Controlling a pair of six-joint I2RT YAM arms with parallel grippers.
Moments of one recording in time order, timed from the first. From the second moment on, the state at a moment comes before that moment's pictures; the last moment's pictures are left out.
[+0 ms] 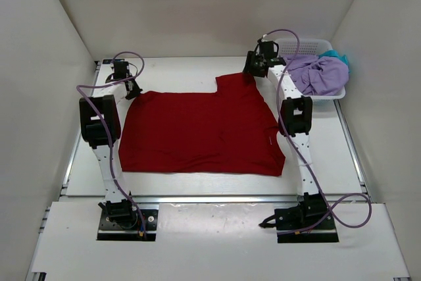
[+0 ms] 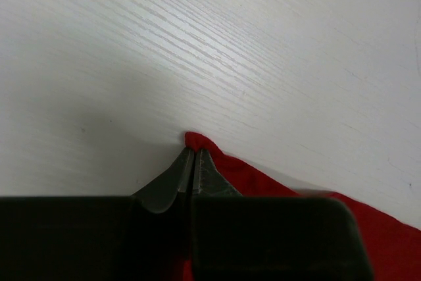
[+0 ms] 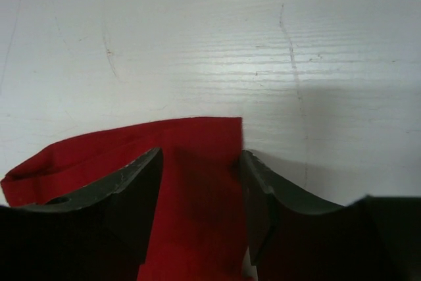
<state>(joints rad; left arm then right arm) 0.09 2.22 1.61 -0.23 -0.06 -0.40 0.16 2.77 2.62 -0.56 -0.15 0.32</state>
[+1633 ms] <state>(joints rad) 0.18 1.80 1.21 -0.09 0.11 -0.51 0.33 1.84 1.59 -0.71 -0.08 0.20</state>
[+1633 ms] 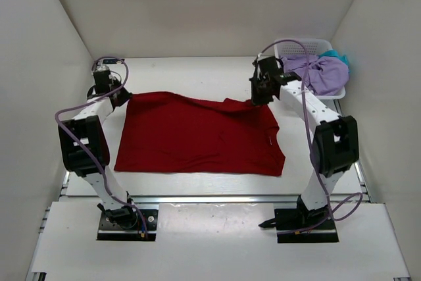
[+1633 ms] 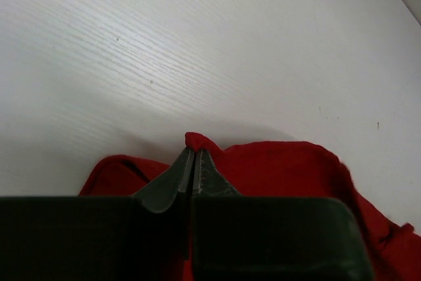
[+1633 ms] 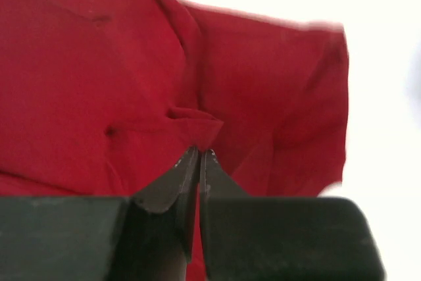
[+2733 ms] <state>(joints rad) 0.30 1.49 0.81 -0.14 0.10 -0.53 0.29 0.98 0.51 -0.40 -0.15 0.45</state>
